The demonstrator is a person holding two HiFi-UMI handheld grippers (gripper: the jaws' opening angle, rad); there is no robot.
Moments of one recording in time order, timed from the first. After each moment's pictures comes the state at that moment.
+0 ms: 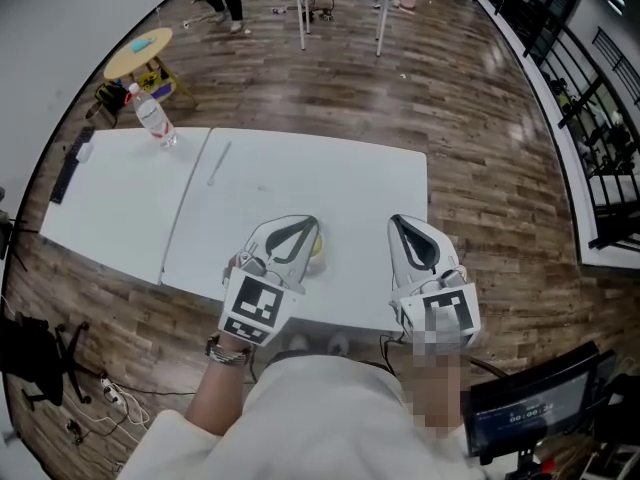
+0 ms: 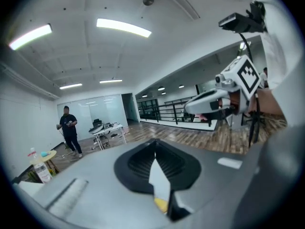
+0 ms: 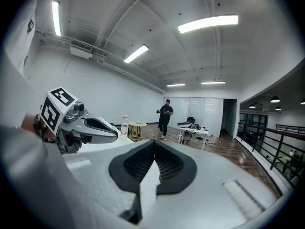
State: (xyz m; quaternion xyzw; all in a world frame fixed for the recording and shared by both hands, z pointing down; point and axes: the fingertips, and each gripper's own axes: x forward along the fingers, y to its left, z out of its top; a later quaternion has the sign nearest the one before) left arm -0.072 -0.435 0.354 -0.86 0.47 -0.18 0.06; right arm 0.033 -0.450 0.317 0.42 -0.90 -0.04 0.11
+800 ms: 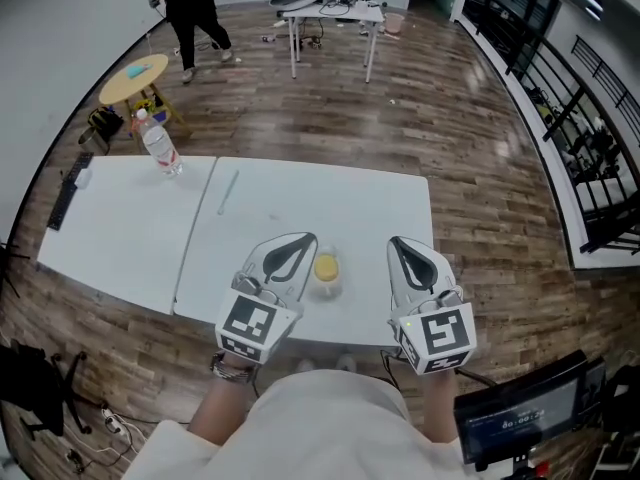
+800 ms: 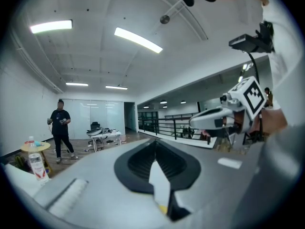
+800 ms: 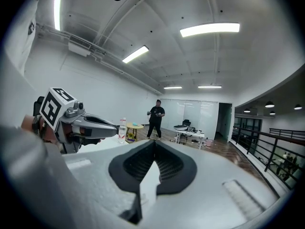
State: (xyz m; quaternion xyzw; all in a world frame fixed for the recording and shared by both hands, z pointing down) left arm -0.121 -0.426 0.326 -0.88 0.47 -0.08 0.04; right arm -0.007 -0.433 0.302 0.45 -0.89 -0.06 0.11
